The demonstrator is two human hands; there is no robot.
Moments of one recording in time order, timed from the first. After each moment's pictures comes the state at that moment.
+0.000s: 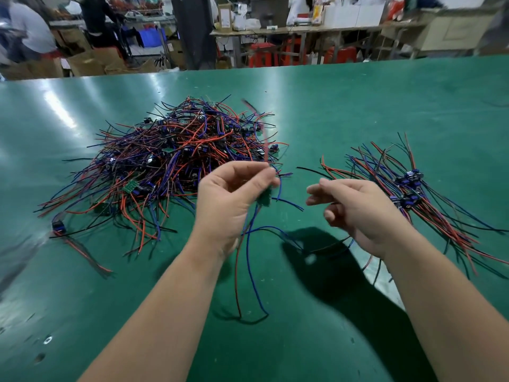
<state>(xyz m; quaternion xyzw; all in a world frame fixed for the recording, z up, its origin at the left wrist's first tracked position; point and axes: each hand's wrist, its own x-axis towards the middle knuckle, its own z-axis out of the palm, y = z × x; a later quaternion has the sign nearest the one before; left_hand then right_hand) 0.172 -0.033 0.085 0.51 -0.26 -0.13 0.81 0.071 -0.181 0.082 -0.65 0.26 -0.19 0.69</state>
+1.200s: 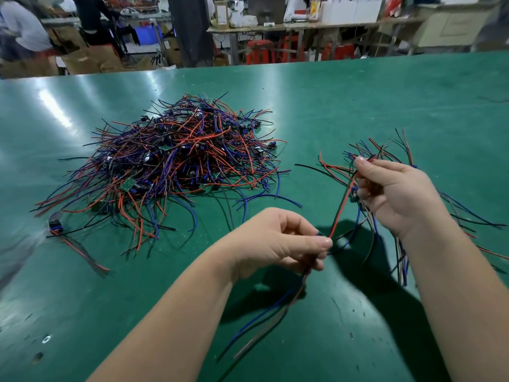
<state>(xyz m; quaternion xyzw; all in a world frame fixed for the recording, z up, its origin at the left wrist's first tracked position) 0.143 -0.034 0.073 0.58 -0.33 -0.50 0.55 0.057 -0.214 0.095 -0.48 0.30 -0.33 0.75</state>
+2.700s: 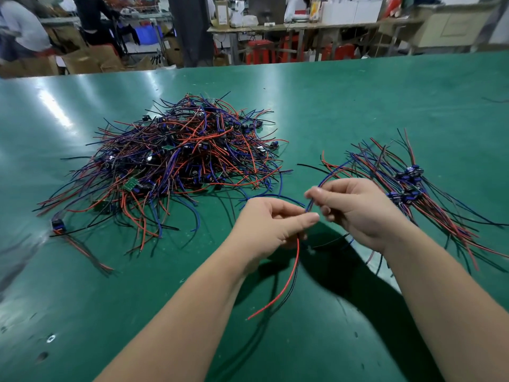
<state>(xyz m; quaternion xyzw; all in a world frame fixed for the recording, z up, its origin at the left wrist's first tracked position) 0.148 -0.045 0.065 0.65 -0.25 -0.34 0.63 0.071 -0.186 0.074 -0.67 0.22 -0.16 0.69</state>
